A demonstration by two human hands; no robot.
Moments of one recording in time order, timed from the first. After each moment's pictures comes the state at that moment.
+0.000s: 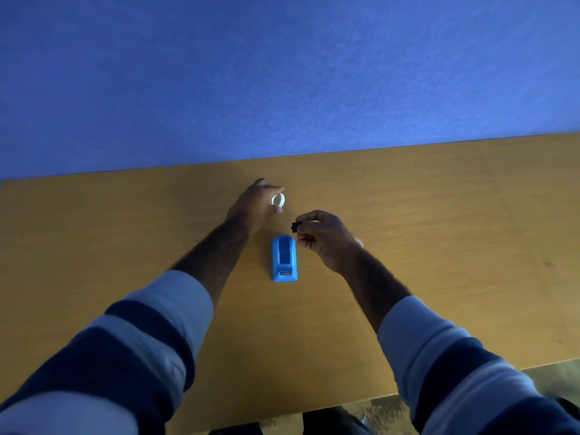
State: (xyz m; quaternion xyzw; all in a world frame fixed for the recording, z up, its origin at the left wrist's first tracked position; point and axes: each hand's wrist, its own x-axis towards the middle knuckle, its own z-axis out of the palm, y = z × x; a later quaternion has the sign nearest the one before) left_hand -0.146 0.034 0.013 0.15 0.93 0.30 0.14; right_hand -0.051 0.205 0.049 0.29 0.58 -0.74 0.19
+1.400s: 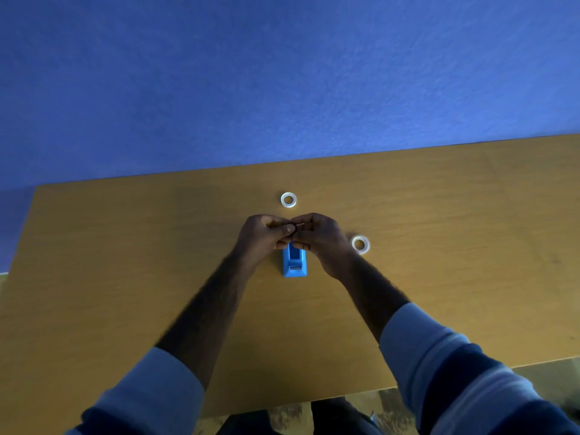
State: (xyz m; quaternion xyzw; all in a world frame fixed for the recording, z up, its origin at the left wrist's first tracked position) left_hand -0.056 0.025 0.059 -0.09 0.74 0.62 0.25; right_hand -0.026 0.185 0.064 0.20 0.62 -0.74 0.18
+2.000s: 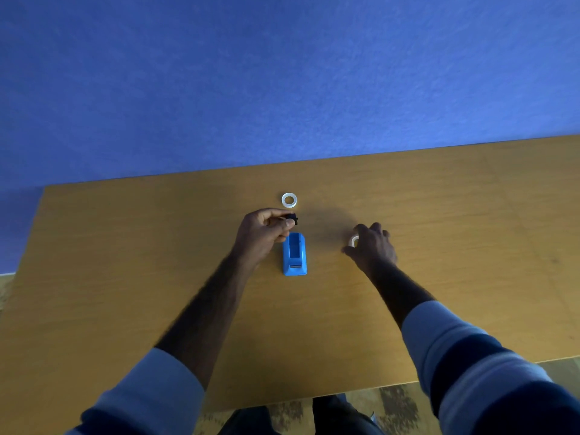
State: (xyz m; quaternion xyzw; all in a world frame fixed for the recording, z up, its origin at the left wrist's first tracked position) left_hand -0.049 0.025 0.065 -0.06 0.73 0.66 0.19; right_hand -0.004 0.269 0.030 0.19 0.95 -0.16 0.17
